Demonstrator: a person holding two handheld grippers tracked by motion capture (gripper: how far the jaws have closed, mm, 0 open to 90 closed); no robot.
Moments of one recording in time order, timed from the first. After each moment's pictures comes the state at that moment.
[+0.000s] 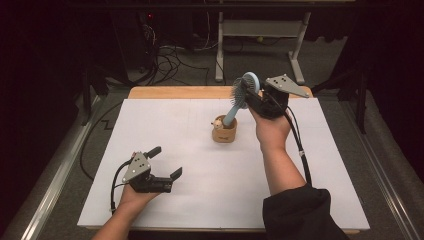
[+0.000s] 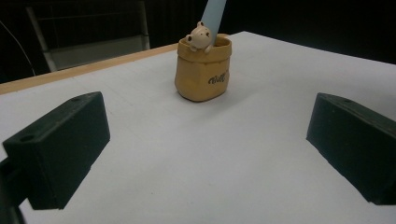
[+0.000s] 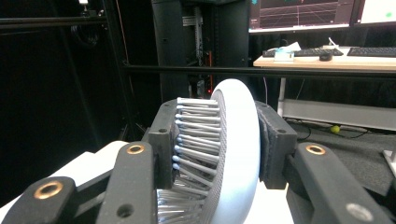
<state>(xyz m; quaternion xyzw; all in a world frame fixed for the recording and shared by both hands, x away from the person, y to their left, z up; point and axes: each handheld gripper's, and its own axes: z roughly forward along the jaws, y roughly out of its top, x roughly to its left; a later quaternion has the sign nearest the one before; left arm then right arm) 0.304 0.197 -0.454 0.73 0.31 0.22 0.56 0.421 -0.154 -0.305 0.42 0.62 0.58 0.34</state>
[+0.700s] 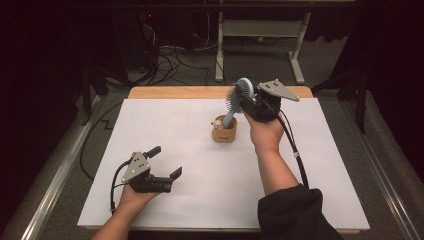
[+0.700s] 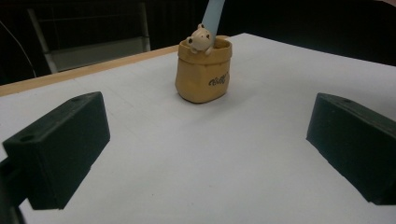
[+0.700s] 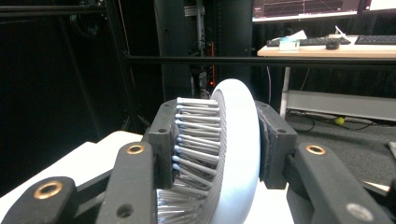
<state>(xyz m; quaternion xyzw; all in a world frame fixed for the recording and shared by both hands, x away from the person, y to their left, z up) 0.304 0.198 -0.452 0.73 0.31 0.22 0.57 0.428 -0.143 -0.324 0.42 0.63 0.57 0.33</state>
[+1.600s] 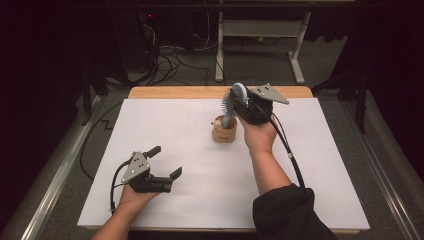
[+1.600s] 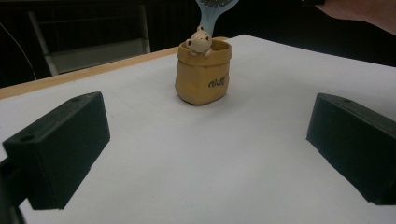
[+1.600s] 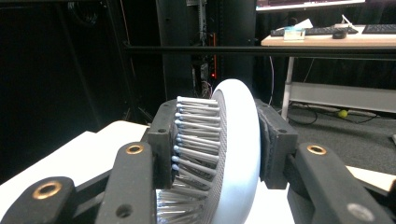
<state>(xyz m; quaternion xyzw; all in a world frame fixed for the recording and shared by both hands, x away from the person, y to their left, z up) 0.304 0.198 -0.452 0.73 0.31 0.22 0.57 0.435 -0.130 -0.343 0.43 0.64 0.56 0.32</state>
